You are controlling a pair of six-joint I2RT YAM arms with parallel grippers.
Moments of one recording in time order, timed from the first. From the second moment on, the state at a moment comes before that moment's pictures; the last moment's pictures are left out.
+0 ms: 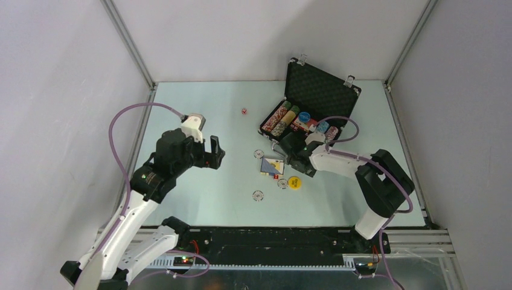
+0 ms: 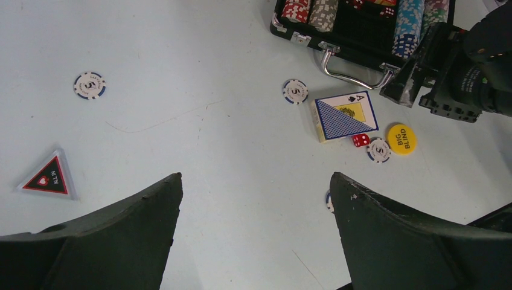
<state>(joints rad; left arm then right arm) -0.46 0.78 0.90 -0.61 -0.02 -0.18 0.74 1.66 0.99 -0.52 0.49 1.15</state>
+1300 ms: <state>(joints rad) -0.45 0.78 0.90 -0.61 0.00 -0.18 0.71 1.88 1.19 -0.60 0.65 0.96</state>
